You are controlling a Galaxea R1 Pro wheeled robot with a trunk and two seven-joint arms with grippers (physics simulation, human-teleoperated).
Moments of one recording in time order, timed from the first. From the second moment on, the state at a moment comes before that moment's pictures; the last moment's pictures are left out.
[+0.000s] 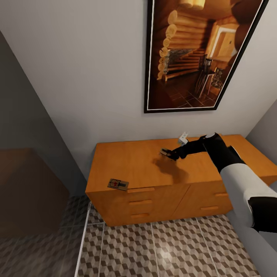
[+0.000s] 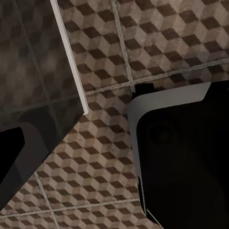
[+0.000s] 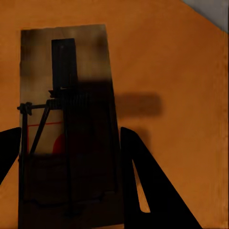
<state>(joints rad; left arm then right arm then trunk) -0.40 0.05 -0.58 0.08 0.42 -0.19 0.03 -1.25 -0.16 0.08 -0.65 0.55 0.37 1.06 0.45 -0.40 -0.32</state>
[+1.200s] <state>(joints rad) -0.40 0.05 -0.58 0.08 0.42 -0.19 0.03 -1.24 -0.16 0.09 -0.79 0.55 0.63 1.07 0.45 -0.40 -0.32</state>
